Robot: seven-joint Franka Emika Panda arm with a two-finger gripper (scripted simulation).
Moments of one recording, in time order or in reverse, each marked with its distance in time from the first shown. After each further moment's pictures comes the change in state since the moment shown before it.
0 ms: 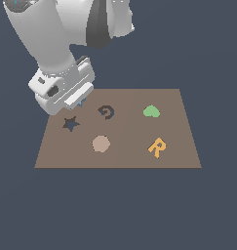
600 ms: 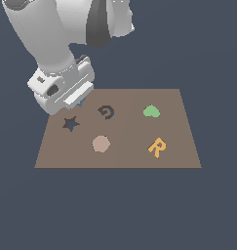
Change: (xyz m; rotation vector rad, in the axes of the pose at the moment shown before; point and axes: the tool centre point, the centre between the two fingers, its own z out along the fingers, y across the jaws) arm 0.000 0.000 -0.003 0.001 0.000 0.001
